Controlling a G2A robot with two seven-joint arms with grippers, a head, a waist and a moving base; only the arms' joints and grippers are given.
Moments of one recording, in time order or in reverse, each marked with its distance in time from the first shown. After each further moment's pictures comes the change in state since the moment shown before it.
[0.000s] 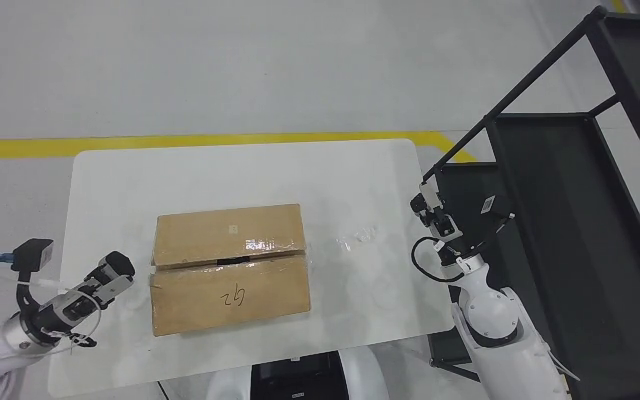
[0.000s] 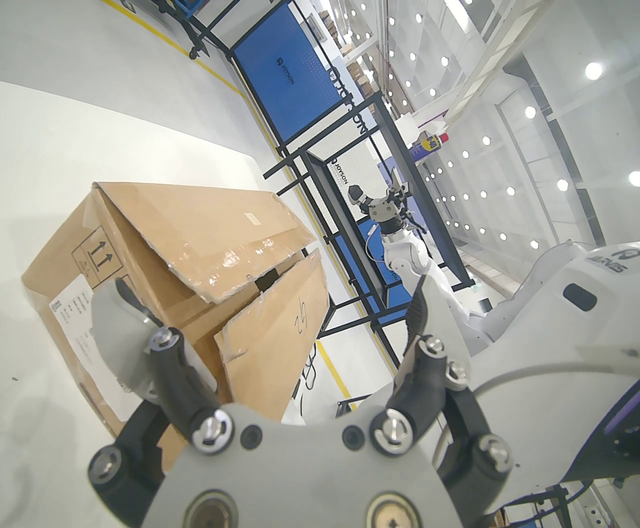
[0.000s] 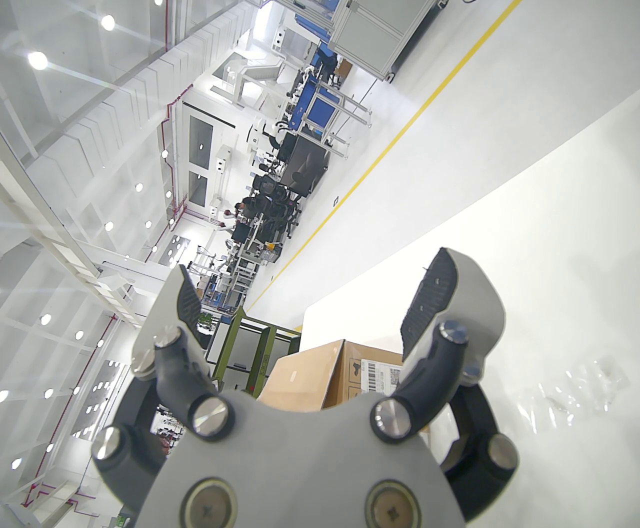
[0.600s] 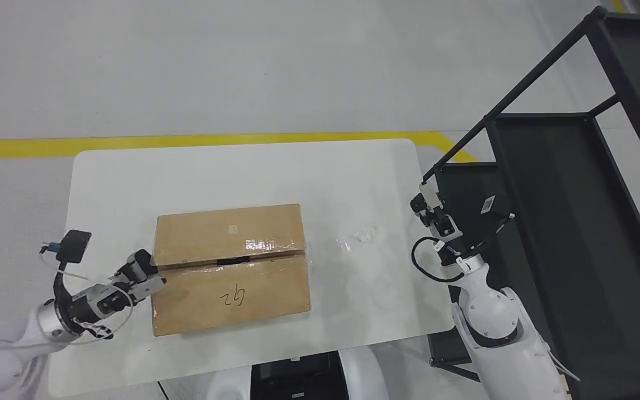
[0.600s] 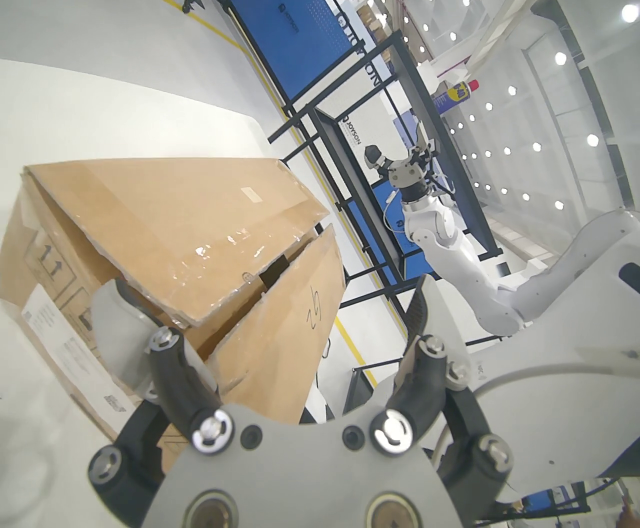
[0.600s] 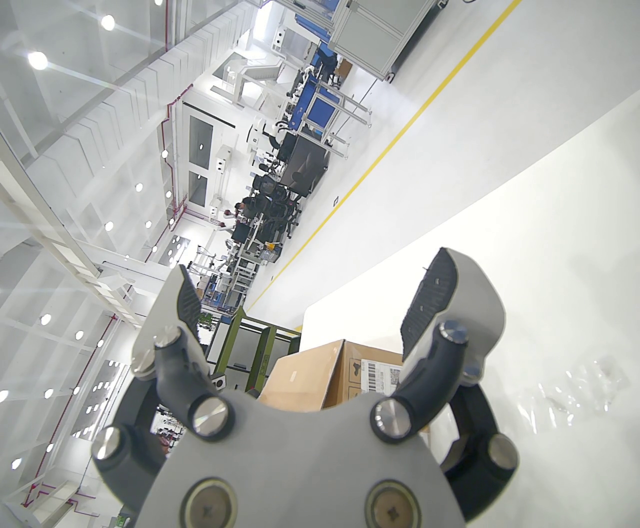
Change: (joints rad) left arm -0.093 0.005 0.102 0.030 0.104 -0.024 -0.064; right arm 0.000 0.000 0.000 0.000 0.000 0.000 0.000
